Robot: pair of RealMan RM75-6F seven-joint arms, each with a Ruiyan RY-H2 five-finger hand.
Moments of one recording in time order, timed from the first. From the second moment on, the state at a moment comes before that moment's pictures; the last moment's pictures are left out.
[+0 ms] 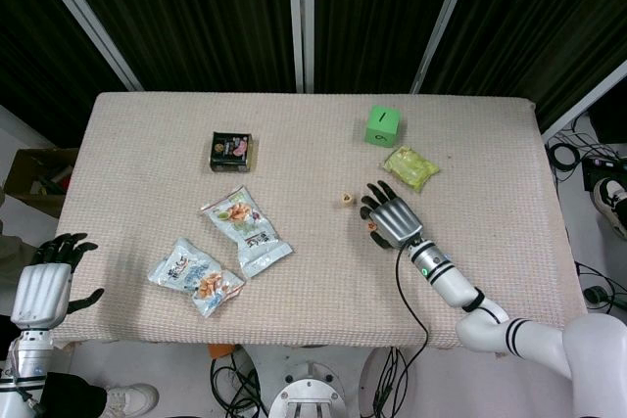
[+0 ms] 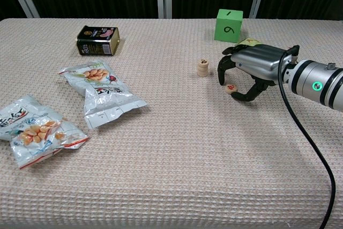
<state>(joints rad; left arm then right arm) -0.05 -1.27 -0.02 -1.52 1.48 1.50 0.12 0.76 -1.67 0.08 -1.13 -1.39 0.89 -0.17</state>
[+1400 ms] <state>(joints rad) -0.06 -1.27 -0.03 -1.53 1.46 1.48 0.14 0.94 -1.68 0.20 -1.09 -1.29 0.76 -0.23</state>
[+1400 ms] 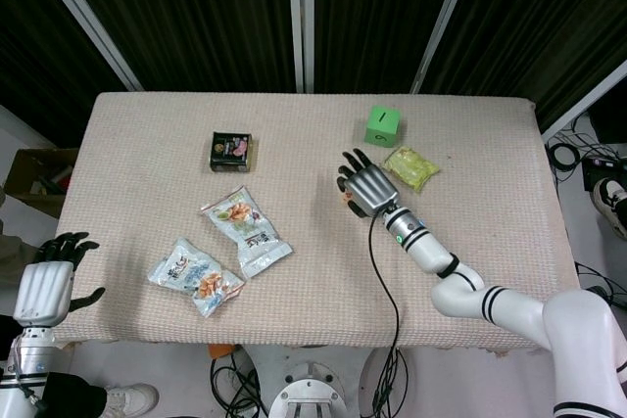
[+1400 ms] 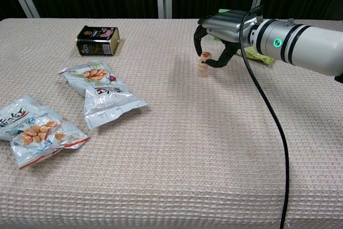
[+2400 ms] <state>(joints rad) -0.07 -1.27 -0.03 -1.51 1.46 1.46 0.12 0.87 -1.59 0.18 -1.21 -1.29 0.91 -0.25</state>
